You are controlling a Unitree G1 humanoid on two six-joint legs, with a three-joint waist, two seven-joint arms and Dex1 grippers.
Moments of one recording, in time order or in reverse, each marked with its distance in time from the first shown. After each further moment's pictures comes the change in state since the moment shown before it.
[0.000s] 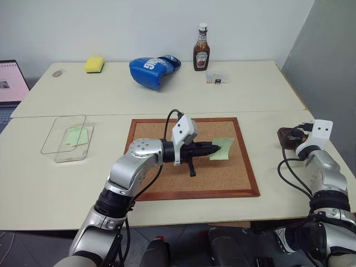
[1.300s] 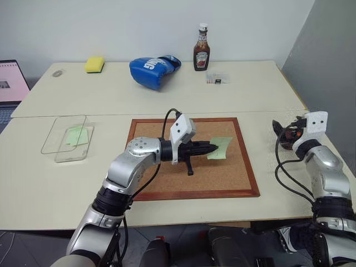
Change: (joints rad) left arm -0.012 0.037 0.007 0.027 0.001 -0.014 -0.014; right arm 0.131 -0.028 0.107 -0.375 -0.016 0.001 0.187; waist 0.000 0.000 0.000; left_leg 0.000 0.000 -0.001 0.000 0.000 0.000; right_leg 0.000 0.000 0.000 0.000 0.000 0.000
